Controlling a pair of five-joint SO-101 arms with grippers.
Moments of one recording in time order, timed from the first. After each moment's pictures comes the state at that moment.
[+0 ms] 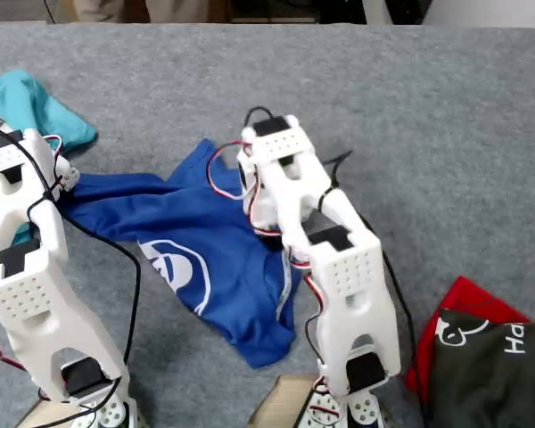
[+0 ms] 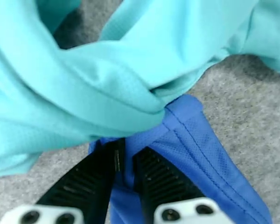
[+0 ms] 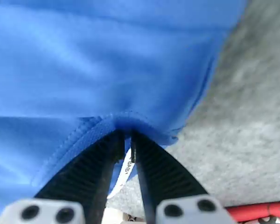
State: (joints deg) left arm -27.9 29.0 -7.6 64.6 19.7; right arm -23.6 39.3 -14.1 97.2 -8.3
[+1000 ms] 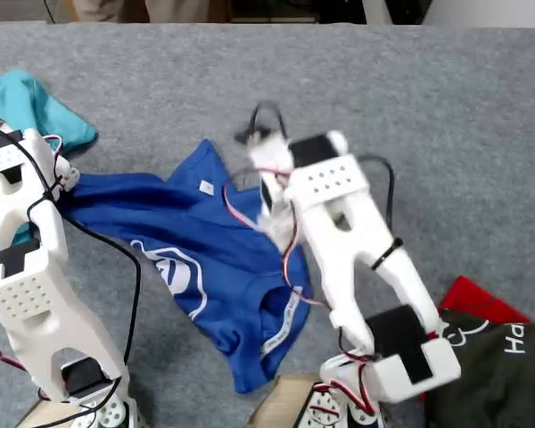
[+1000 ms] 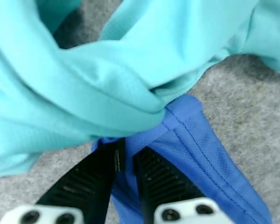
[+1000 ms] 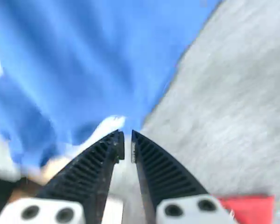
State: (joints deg) left arm -27.9 29.0 -7.6 64.6 19.6; right arm -23.5 -2.1 8.7 93.2 5.8
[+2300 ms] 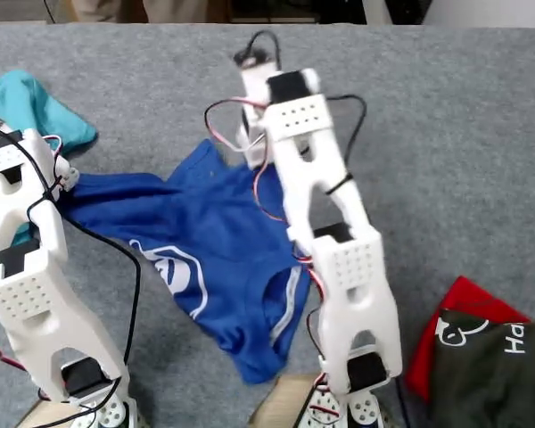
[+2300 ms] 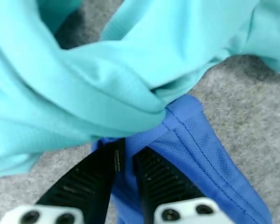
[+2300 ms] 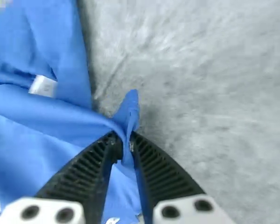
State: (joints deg) left arm -28.0 29.0 -7.6 64.6 19.6; right arm -20.7 44.1 -55.0 101.1 -4.4
